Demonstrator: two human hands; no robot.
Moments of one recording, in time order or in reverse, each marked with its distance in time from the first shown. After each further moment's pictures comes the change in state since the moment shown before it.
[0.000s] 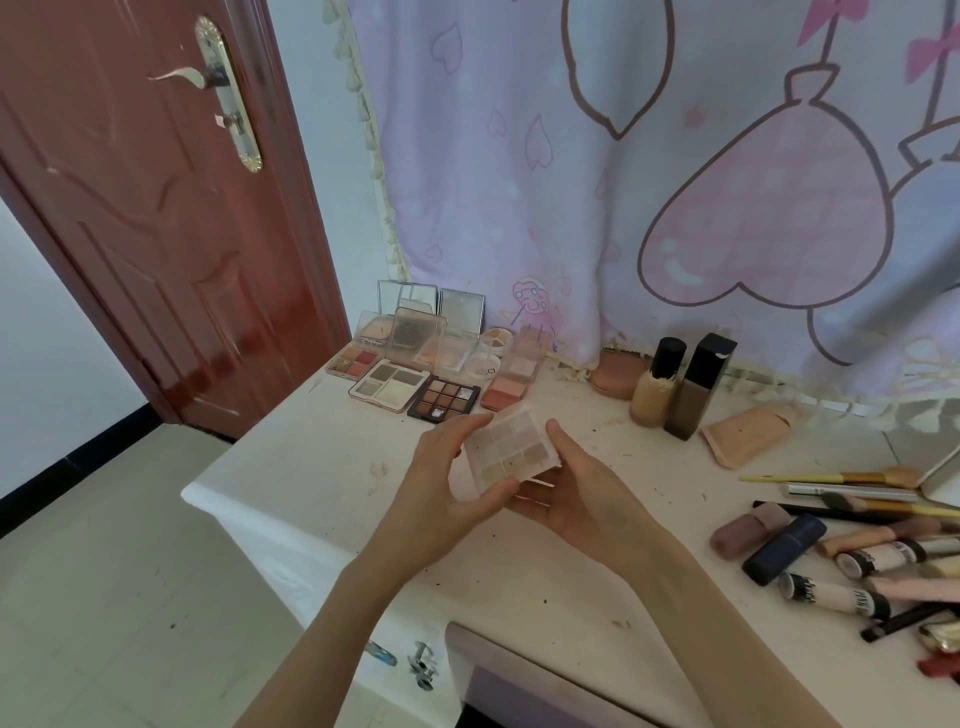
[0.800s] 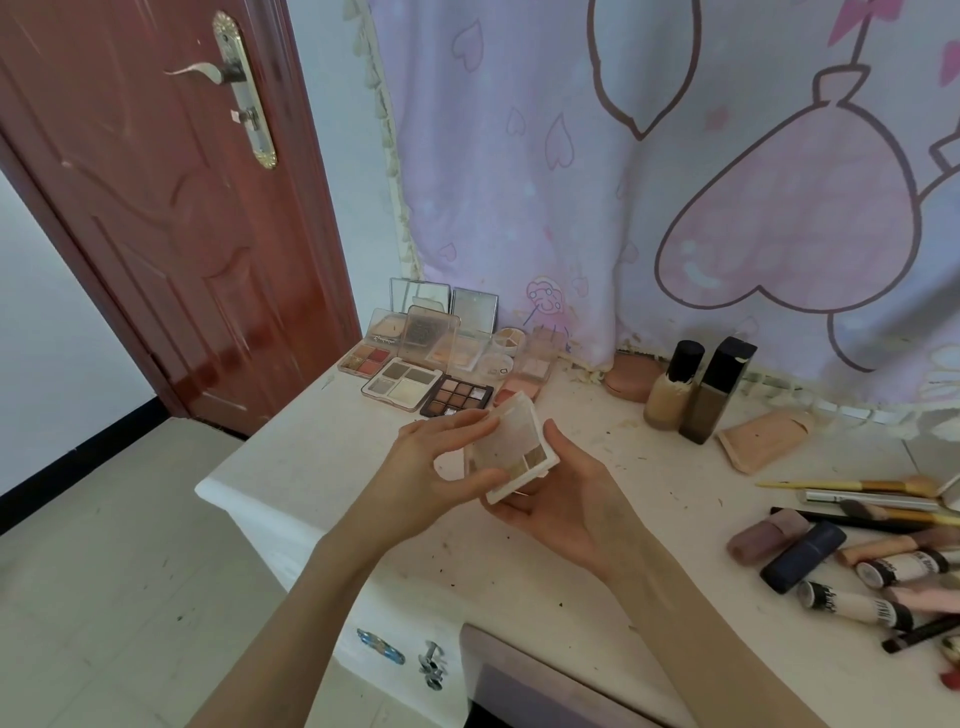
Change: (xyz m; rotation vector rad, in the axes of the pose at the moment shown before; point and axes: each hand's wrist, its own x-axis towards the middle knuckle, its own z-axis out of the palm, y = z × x) left_hand 0.009 0.003 -0.035 0.075 -0.072 -0.034; right_hand 0.007 0.011 0.015 0.210 -0.184 0.026
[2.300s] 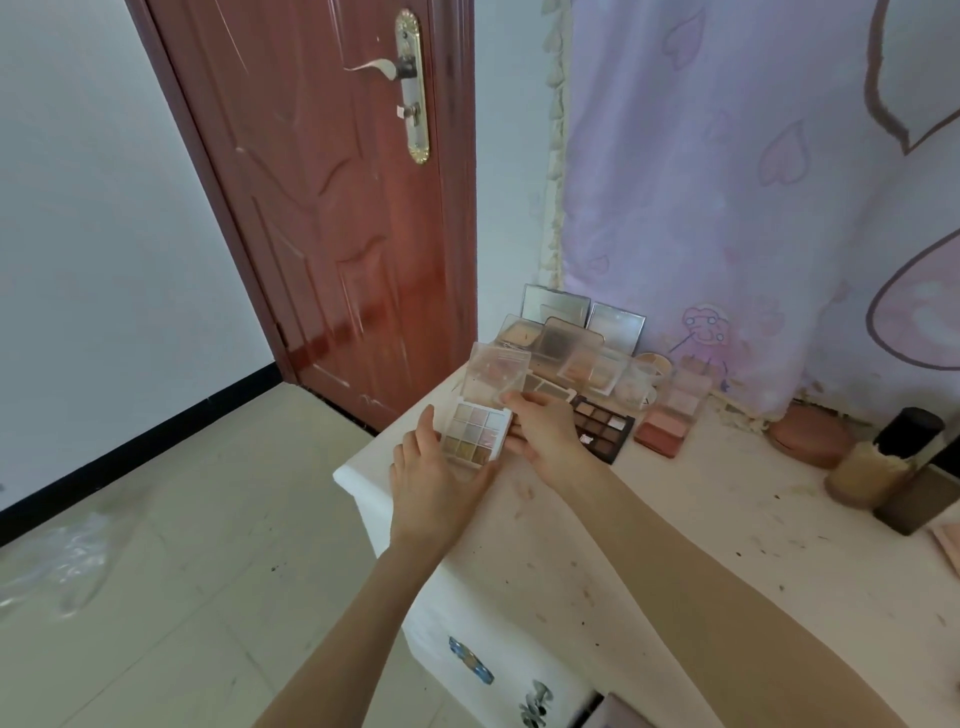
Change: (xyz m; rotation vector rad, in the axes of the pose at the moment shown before) left_hand -0.014 -0.104 -0.038 0.277 0.530 -0.511; right_hand 0.174 0.048 0.090 -0.533 0.303 -0.107
